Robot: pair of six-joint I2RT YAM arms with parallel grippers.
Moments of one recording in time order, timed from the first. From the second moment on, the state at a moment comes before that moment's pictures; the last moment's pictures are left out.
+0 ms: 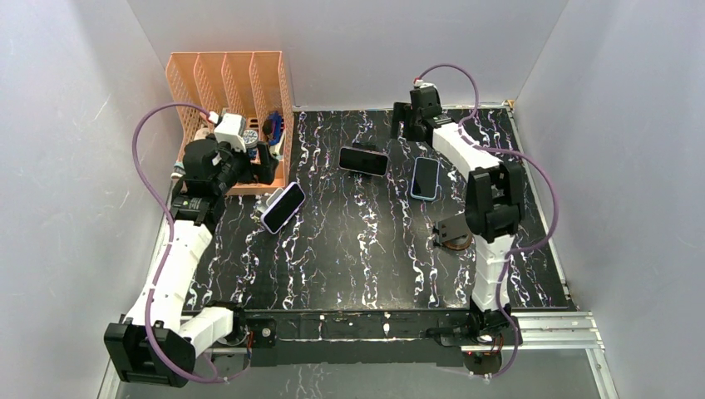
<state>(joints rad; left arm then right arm) -0.09 1.06 1.01 -0.29 0.22 -0.01 0.33 2.05 1.73 -0.37 0.10 0.31</state>
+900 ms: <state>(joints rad) -0.22 1.06 0.93 -0.24 0.21 0.03 0.25 2.21 1.77 -0.61 0.21 0.29</state>
